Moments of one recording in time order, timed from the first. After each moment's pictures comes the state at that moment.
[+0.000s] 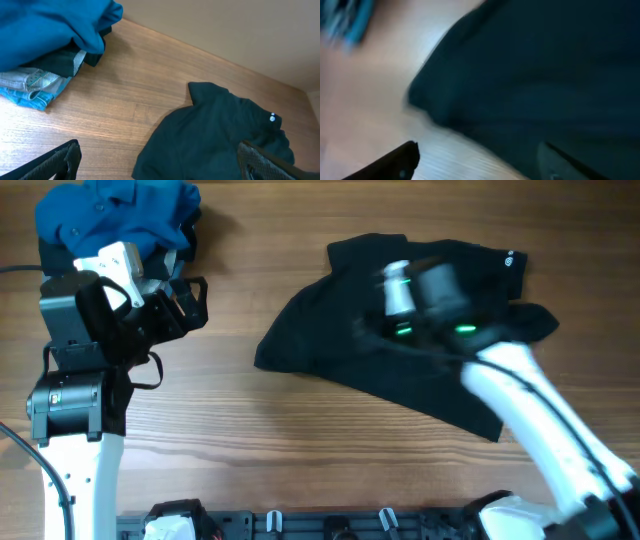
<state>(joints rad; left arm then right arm) 0.09 1.09 1.17 -0.70 0.30 -0.33 0.33 1.42 1.15 -0.72 -0.20 0.42</state>
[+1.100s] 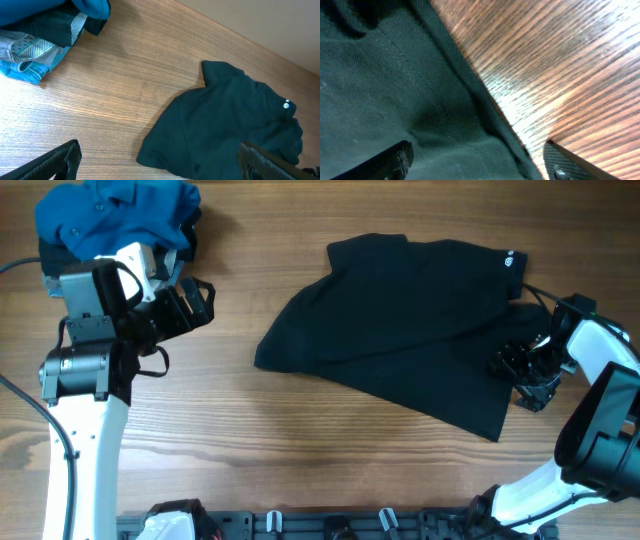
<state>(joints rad) 0.09 1.21 1.17 -0.75 0.31 -0.33 -0.42 1.83 1.05 -0.89 -0.14 0.43</state>
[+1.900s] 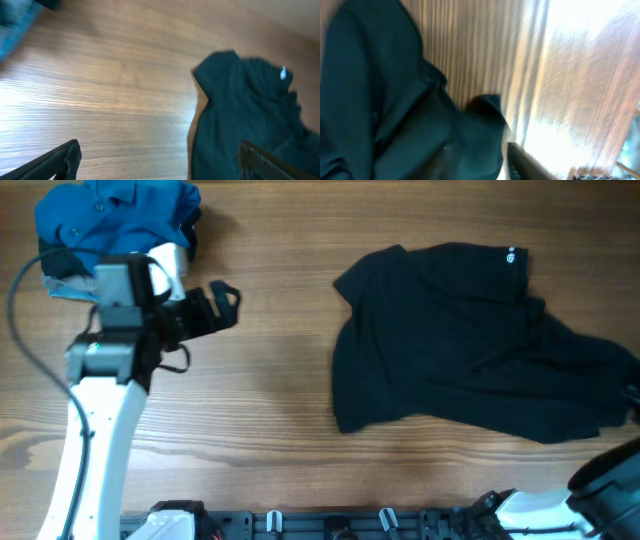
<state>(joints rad) -0.03 1.28 1.17 -0.75 0.31 -0.33 -0.88 1.67 1.35 -1.10 0.14 0.58</state>
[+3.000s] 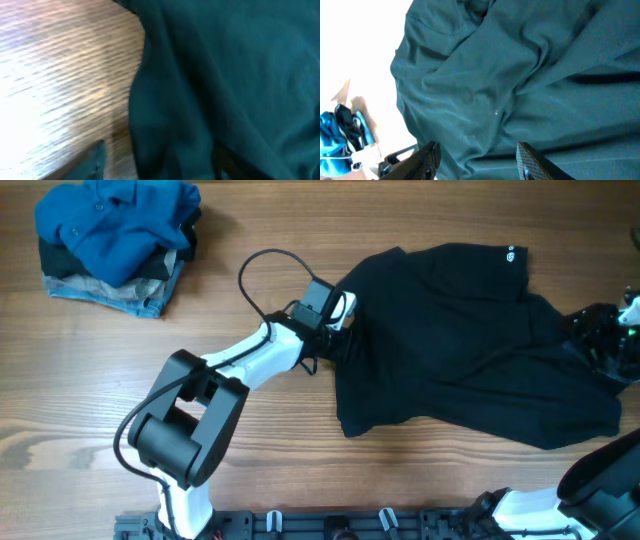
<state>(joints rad) -0.58 1.97 1.17 -0.29 0.27 -0.27 -0.71 1.65 1.36 -1.09 -0.59 0.10</state>
